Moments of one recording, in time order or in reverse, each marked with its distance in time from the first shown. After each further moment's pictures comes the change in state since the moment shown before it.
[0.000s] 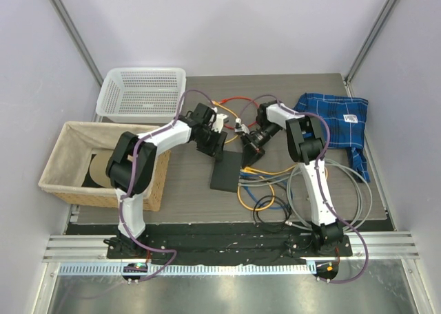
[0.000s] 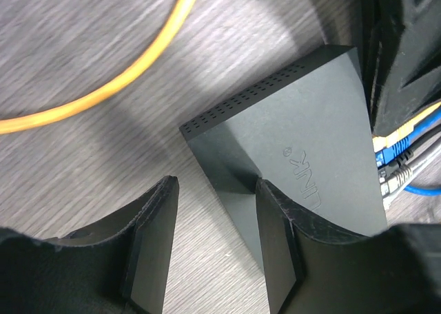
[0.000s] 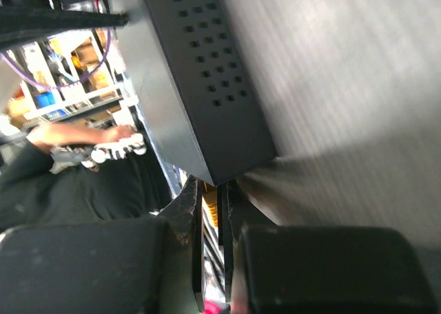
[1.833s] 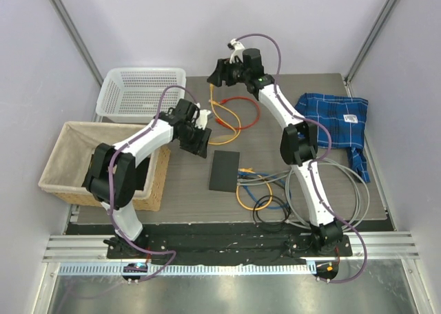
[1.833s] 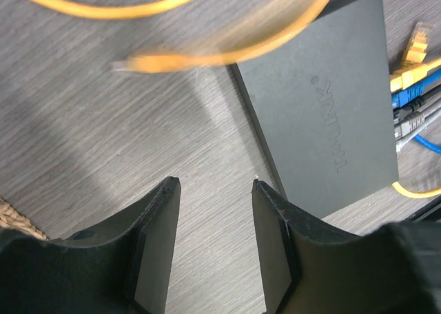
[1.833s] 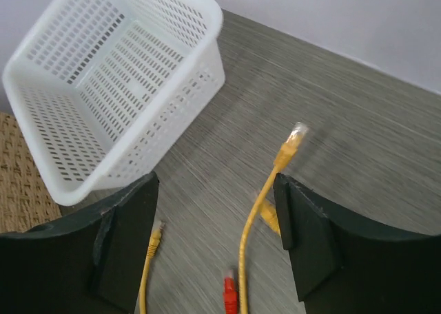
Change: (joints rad) left arm 0.076 -0.199 -0.065 -0.140 -0.037 0.034; right arm 0.077 0.025 0.555 1.270 0.459 0.829
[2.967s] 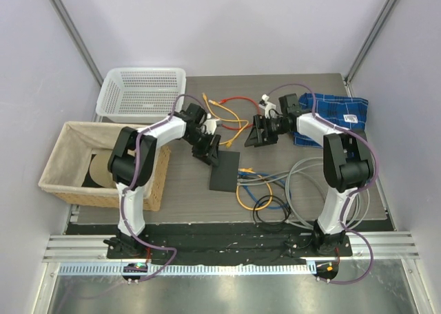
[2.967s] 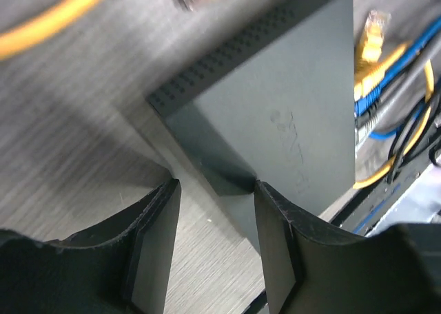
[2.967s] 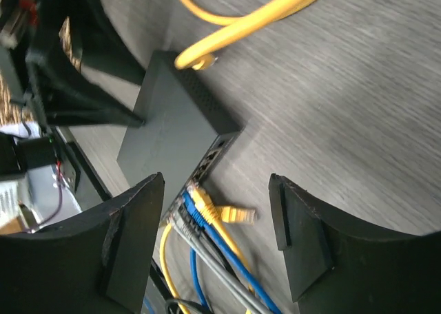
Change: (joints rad) left arm 0.006 0.264 0.097 -0.011 0.306 -0.007; right arm -0.164 -0.704 -1.261 -0.221 -0.263 -0.155
